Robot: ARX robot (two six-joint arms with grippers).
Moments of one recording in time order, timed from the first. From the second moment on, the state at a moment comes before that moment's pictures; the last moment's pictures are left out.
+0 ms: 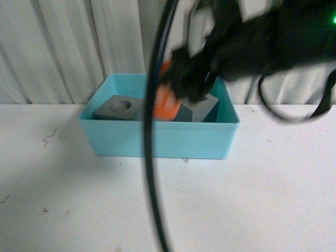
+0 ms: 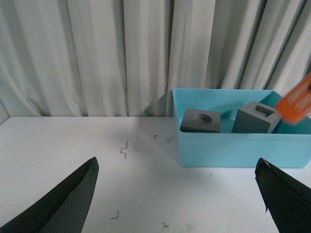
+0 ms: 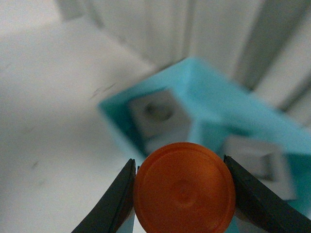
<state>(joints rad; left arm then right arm) 0.00 0.01 0.01 0.00 0.00 -0.01 0.37 1.85 1.18 0.24 -0.45 -0.29</state>
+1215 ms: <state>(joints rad) 0.00 0.01 0.01 0.00 0.00 -0.01 0.41 2.44 1.90 -0.03 -0.22 -0.08</state>
